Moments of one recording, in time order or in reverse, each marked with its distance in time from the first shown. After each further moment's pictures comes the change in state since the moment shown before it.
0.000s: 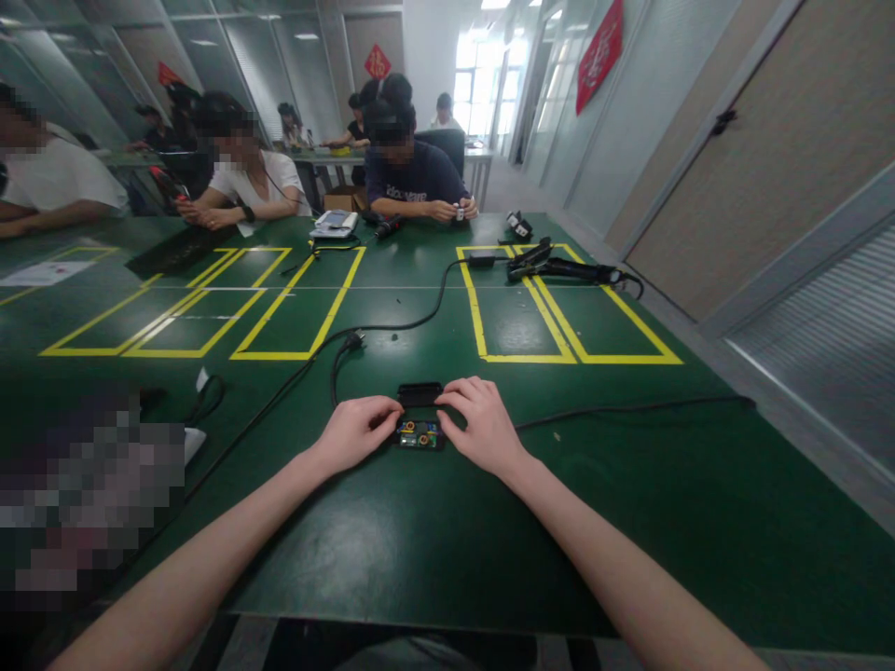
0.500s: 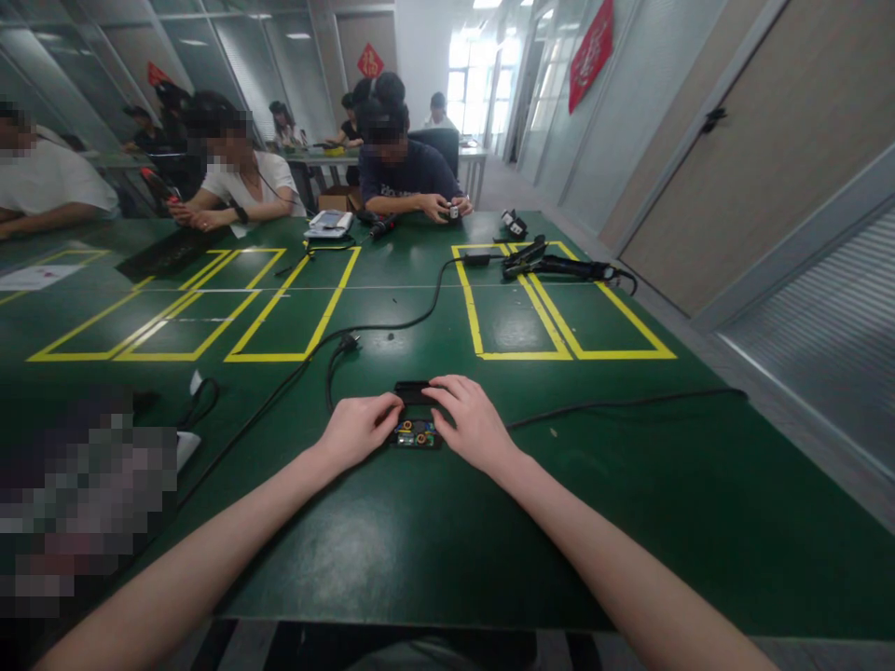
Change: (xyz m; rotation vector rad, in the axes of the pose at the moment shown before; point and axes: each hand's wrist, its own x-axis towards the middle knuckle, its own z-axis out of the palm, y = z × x) left_hand 0.008 0.005 0.004 0.216 -0.021 -0.009; right_hand 0.001 0.001 0.015 0.029 0.010 -0.038
